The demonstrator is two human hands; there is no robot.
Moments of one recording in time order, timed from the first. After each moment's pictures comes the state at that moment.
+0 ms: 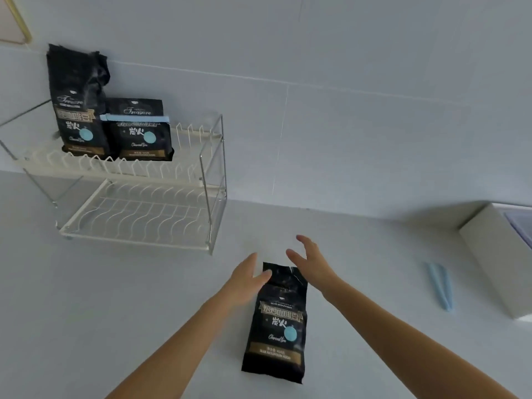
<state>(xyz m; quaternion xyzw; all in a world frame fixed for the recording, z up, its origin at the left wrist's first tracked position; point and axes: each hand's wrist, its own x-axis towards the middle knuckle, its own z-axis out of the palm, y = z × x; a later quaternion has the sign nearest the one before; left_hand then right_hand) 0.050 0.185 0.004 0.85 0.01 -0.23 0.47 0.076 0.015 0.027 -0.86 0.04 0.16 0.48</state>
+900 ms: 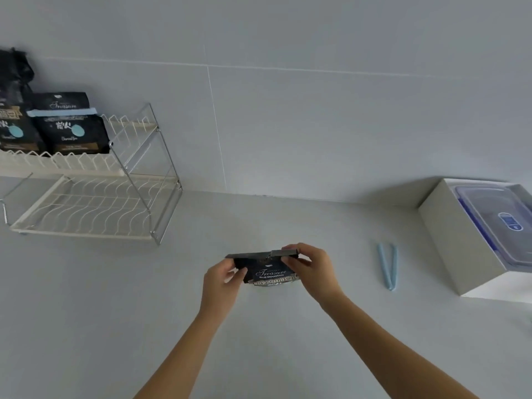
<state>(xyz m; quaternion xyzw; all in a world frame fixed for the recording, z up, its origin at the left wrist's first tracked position) 0.008 0.044 -0.015 0.80 0.08 0.02 0.59 0.035 -0.150 0.008 -0.80 -0.02 0.04 0.60</state>
